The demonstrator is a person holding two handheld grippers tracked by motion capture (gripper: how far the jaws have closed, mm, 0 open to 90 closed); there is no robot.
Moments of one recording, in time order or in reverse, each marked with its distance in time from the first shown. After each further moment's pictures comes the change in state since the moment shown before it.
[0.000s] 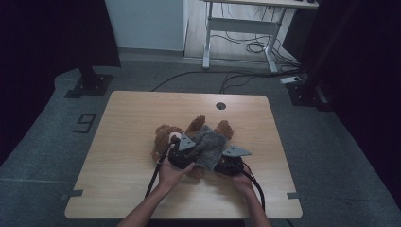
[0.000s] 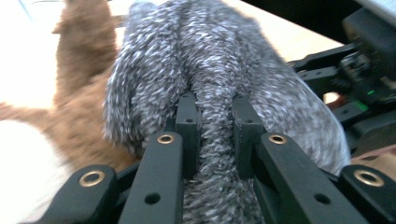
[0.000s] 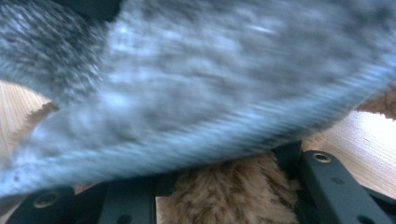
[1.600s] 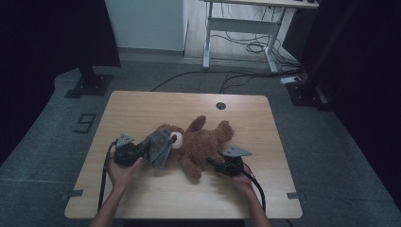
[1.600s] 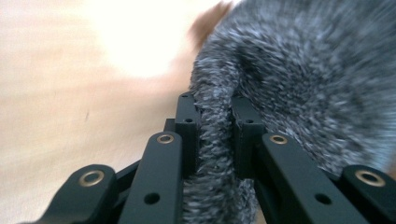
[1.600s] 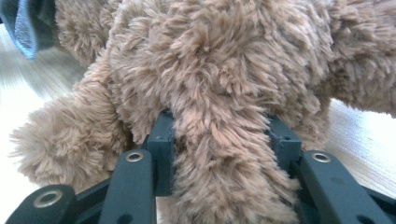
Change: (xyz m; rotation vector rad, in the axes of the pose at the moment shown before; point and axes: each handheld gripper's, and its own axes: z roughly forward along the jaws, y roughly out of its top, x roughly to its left) left arm 0.118 -0.068 -0.081 -0.065 0.169 -0.271; right arm -0.001 -0.002 0.000 -0.007 0.010 0.006
